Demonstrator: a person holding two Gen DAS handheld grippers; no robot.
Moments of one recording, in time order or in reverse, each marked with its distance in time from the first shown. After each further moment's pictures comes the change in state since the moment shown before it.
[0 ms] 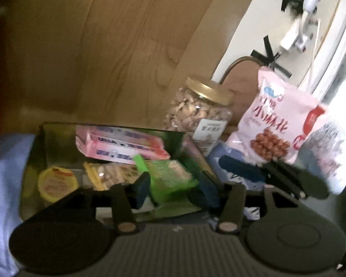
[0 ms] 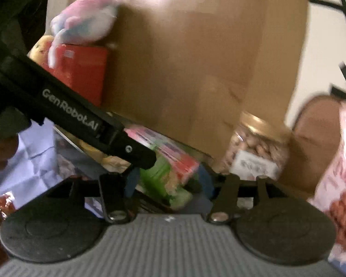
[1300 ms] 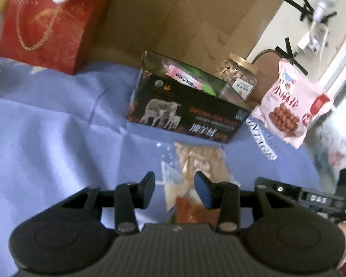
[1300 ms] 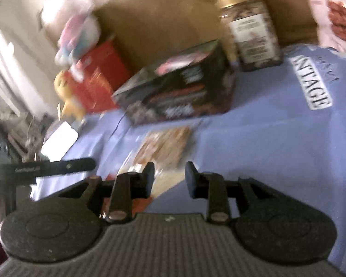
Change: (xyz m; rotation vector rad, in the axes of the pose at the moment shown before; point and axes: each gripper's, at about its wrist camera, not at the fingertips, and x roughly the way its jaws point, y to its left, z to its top) left arm -0.122 0.028 -0.121 -0.181 0.026 0.131; right arm -0.080 0.000 -0.071 0.653 0.214 0.265
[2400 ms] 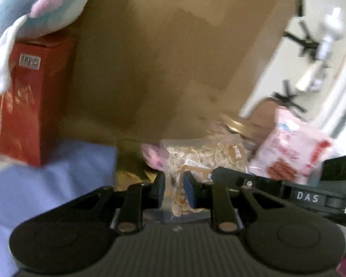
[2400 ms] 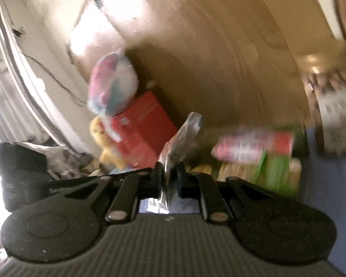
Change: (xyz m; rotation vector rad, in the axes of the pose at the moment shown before) left arm 0.045 -0.008 0.128 0.079 -0.142 0.006; right arm 0.080 0.039 0.131 -0.055 -0.080 0.248
